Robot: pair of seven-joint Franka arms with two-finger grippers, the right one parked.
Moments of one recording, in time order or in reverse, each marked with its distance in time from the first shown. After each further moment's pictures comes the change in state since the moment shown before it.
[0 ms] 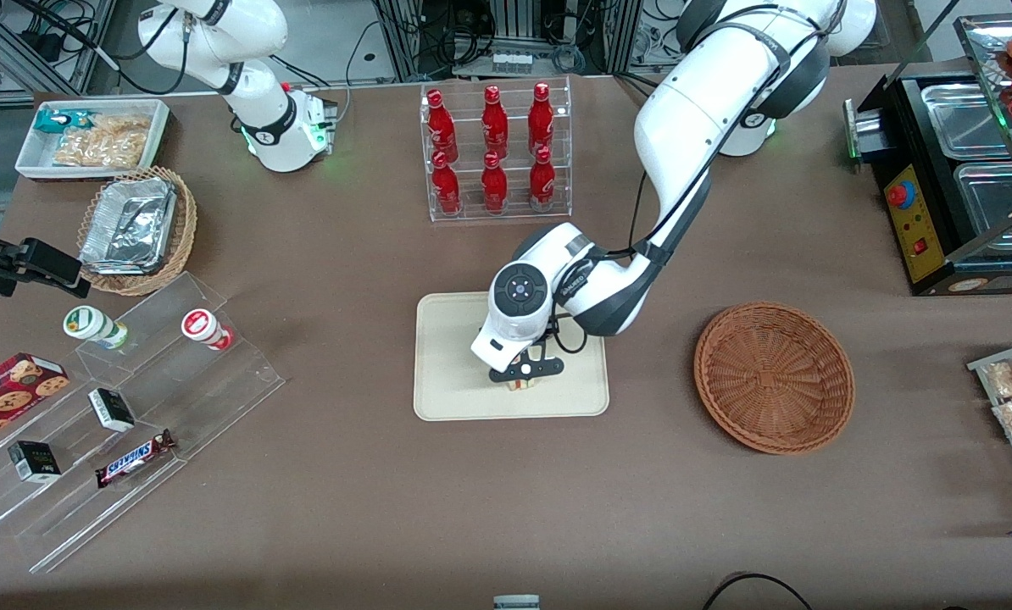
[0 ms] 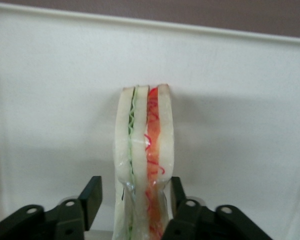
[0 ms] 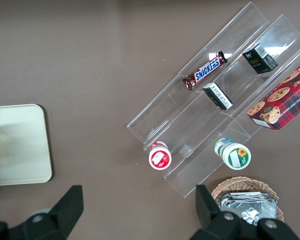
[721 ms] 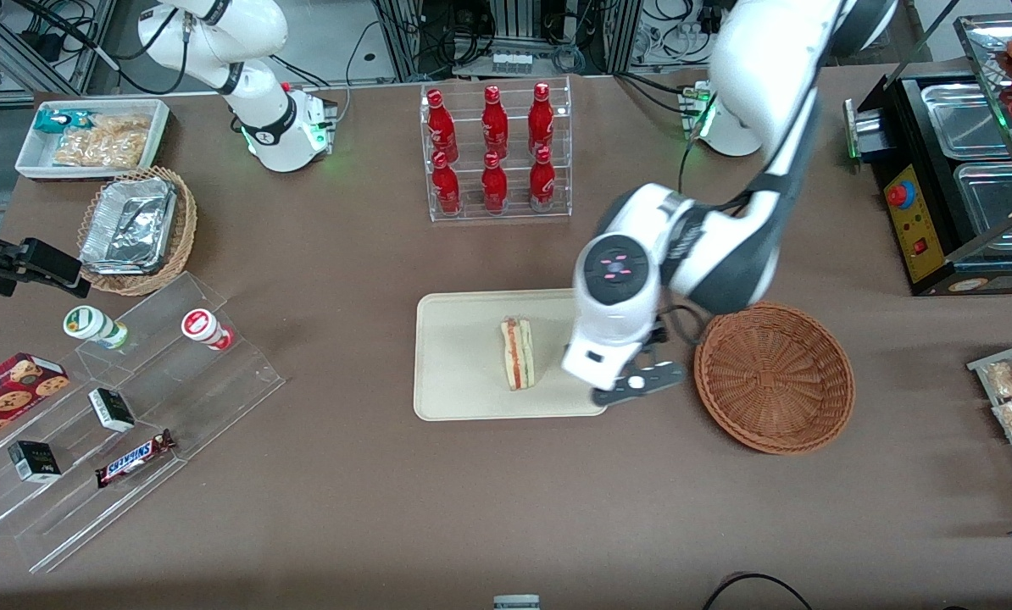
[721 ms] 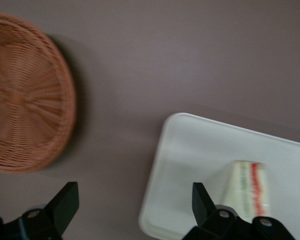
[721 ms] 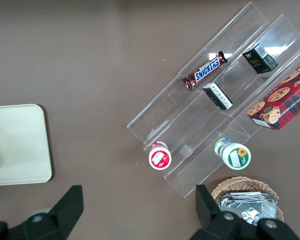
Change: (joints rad) arm 0.106 -0.333 0.193 -0.097 0.017 -0.269 0.121
